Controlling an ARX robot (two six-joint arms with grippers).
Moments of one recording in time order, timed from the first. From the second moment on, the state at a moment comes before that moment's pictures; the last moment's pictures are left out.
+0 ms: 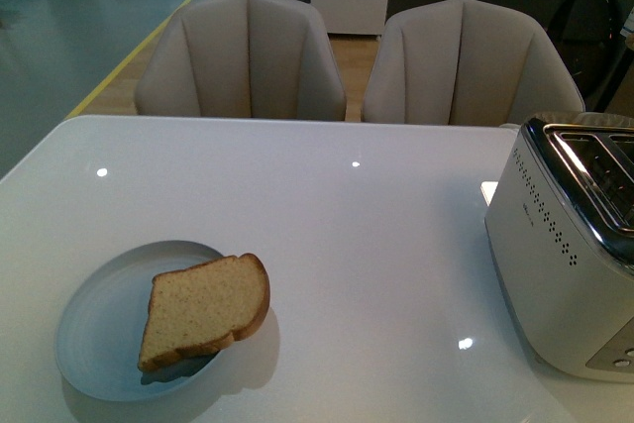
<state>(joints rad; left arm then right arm) 0.00 0.01 0.01 0.00 0.00 0.00 0.00 0.00 0.02 0.00 0.00 0.00</state>
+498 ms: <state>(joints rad) -0.07 0.14 0.10 -0.23 -0.17 -0.07 0.00 0.00 0.02 0.00 0.00 0.00</state>
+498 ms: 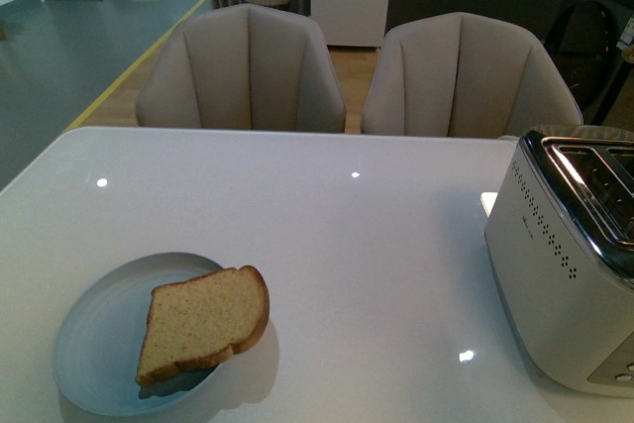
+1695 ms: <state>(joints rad) 0.14 2.12 0.87 0.24 0.24 -0.07 0.00 0.00 0.02 0.00 0.00 0.00</state>
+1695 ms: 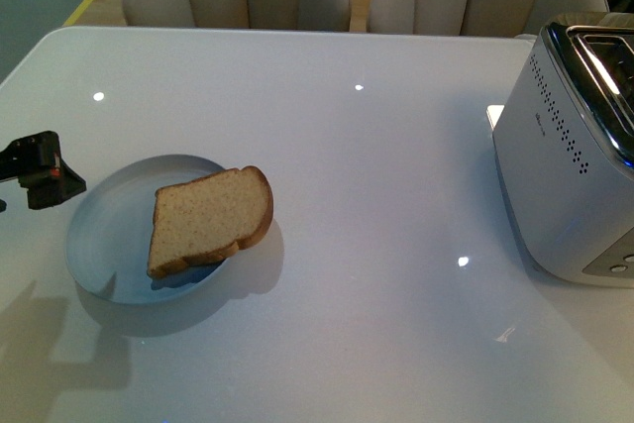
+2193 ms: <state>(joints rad) 0.11 2.33 1.06 0.12 0.27 -0.08 0.00 0.00 0.02 0.00 0.00 0.00</state>
